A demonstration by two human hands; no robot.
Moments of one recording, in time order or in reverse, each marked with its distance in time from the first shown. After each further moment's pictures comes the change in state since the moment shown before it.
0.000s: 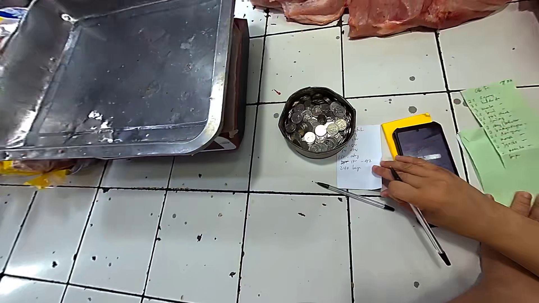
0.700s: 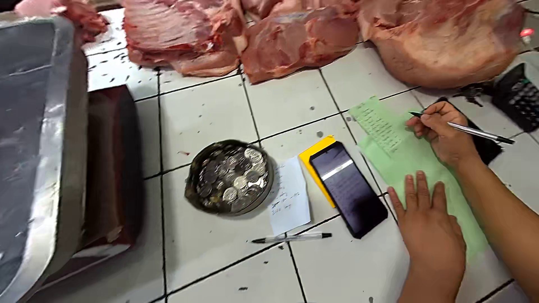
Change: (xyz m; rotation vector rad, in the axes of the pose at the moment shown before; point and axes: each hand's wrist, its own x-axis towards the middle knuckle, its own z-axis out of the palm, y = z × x) left_hand 0.000 0.004 0.000 0.032 0.030 -0.035; right_hand -0.125 0.104 -0.080 0.601 0.865 1.017
